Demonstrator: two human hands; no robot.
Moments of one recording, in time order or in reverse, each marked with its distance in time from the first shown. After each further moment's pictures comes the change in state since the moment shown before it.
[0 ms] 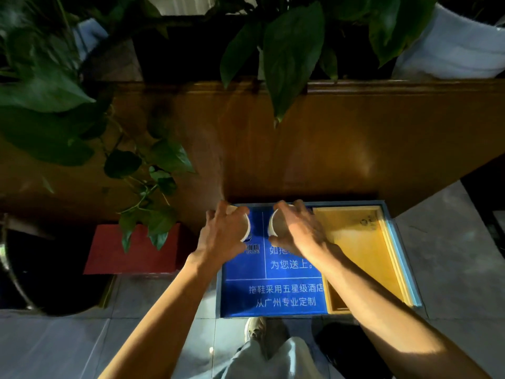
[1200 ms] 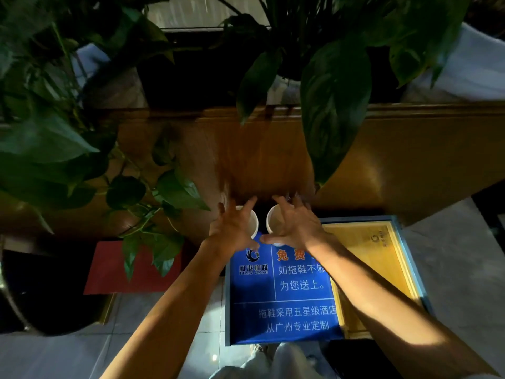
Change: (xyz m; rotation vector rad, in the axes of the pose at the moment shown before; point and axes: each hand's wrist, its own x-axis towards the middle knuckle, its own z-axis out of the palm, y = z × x) left_hand 0.071 -0.008 -0.027 0.026 -0.167 -0.028; right_hand 0.069 -0.027 -0.022 -0.029 -0.138 0.055
